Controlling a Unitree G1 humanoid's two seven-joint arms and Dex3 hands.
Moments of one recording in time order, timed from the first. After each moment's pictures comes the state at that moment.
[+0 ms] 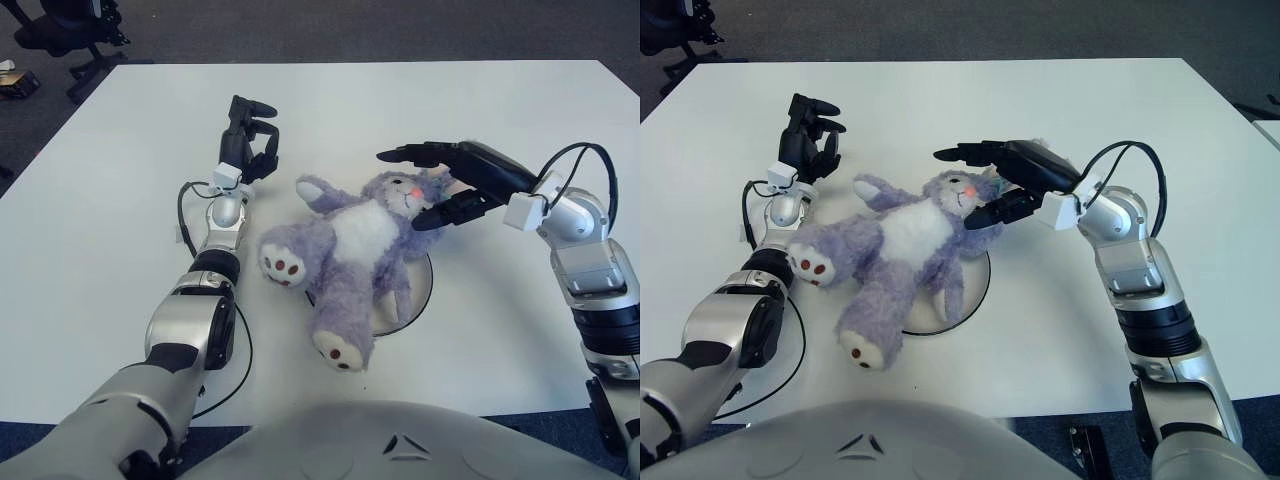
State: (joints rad) left arm -0.65 0.12 0.11 1.09 0.02 -0.93 0.00; right arm -0.33 -0.62 0.07 -0.30 -0.12 -0.10 0.66
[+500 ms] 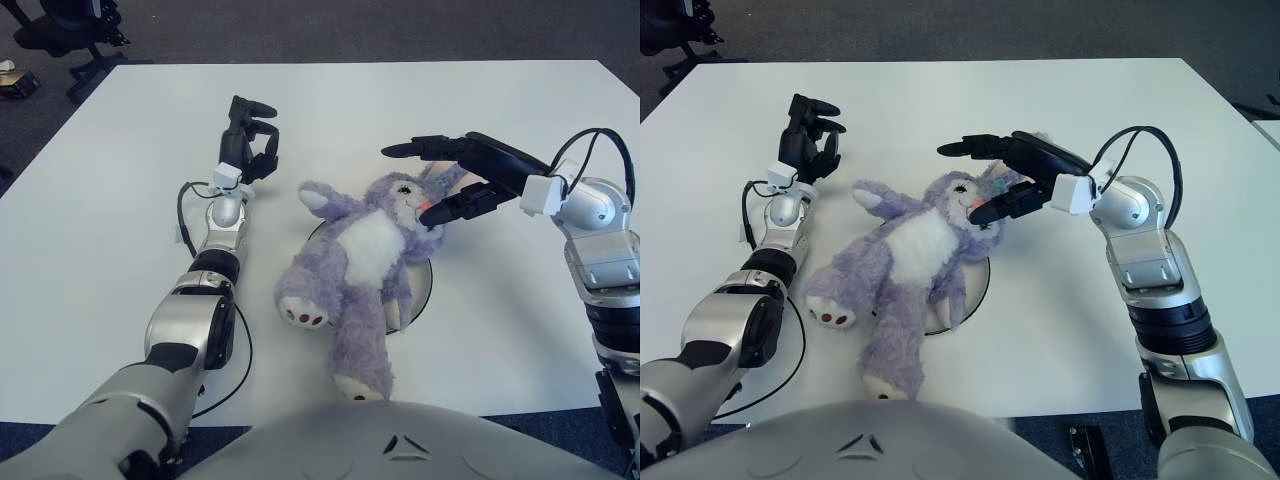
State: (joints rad) left arm -0.65 0.12 0.11 1.09 0.02 -0.93 0.00; right arm -0.40 -0.65 0.02 -0.35 -0.04 0.16 0.71
